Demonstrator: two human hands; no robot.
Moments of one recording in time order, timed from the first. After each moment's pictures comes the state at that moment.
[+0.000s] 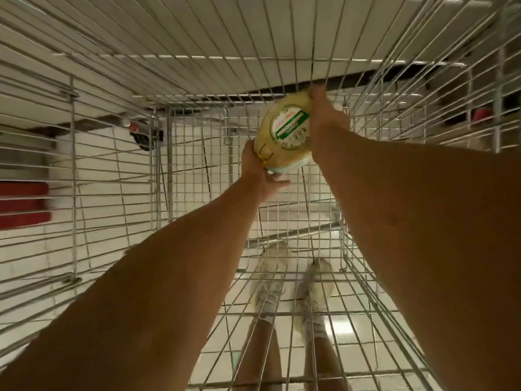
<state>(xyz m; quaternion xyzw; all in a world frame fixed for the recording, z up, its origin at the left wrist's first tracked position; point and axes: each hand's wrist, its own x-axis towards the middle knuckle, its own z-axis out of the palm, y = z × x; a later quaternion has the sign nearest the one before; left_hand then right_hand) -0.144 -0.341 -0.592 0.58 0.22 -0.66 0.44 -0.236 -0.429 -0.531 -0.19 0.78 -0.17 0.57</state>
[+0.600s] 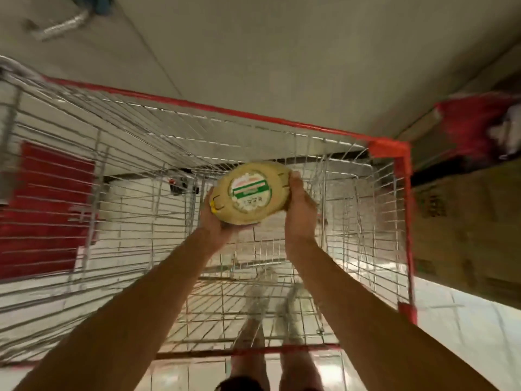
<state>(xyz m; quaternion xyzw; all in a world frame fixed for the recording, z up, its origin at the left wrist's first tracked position) -0.104 -0.285 -0.271 0.53 0.10 -0.66 0.52 -0.264 -0.331 -0.216 -0.24 0.63 -0.36 0.64</state>
